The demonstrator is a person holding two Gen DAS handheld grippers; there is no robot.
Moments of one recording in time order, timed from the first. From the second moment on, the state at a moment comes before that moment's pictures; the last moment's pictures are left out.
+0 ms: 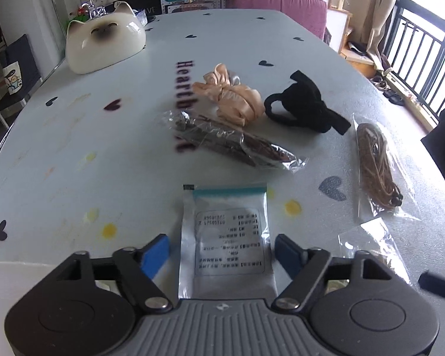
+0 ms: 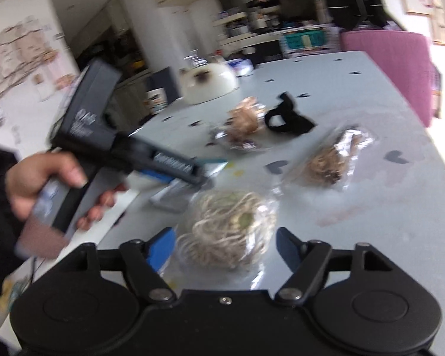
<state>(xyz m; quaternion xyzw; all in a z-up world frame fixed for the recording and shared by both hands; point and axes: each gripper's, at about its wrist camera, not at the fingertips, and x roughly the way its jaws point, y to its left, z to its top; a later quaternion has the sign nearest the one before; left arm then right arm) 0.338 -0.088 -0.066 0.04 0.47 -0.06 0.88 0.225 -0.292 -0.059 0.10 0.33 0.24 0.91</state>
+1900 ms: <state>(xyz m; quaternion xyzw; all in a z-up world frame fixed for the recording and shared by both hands) 0.246 -0.062 0.018 -0.01 0.40 -0.13 0.91 0.193 -0.288 -0.013 0.12 0.29 0.11 0.94</state>
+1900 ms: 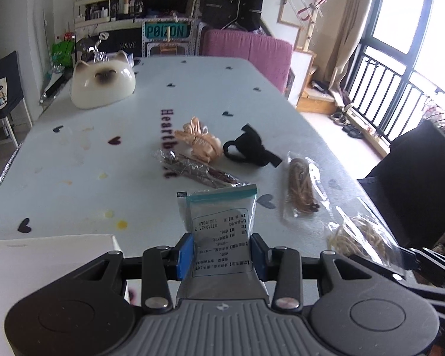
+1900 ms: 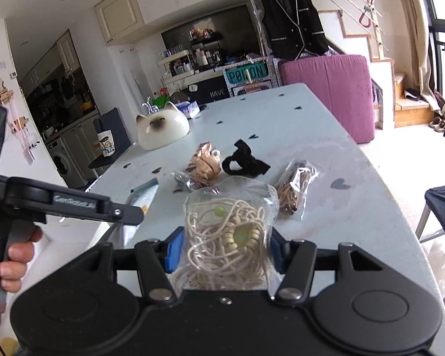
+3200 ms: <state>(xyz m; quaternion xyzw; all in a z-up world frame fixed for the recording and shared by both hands) 0.180 0.169 0.010 -0.08 0.38 -0.03 0.92 0.186 -0.066 0.009 0.16 0.32 0.15 0.92</state>
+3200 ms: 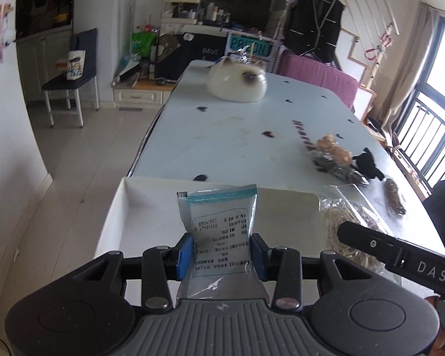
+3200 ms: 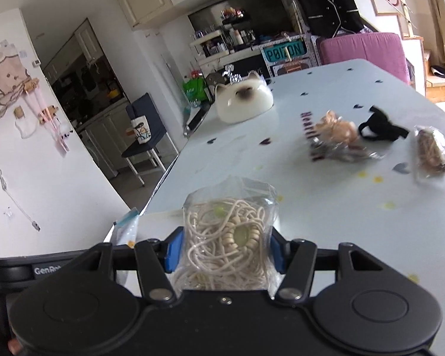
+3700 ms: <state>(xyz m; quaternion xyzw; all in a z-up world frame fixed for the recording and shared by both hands) 0.206 0.195 -0.028 -0.10 0.42 -0.04 0.90 0.219 -0.013 -0.016 0.13 0.34 0.09 0.93</state>
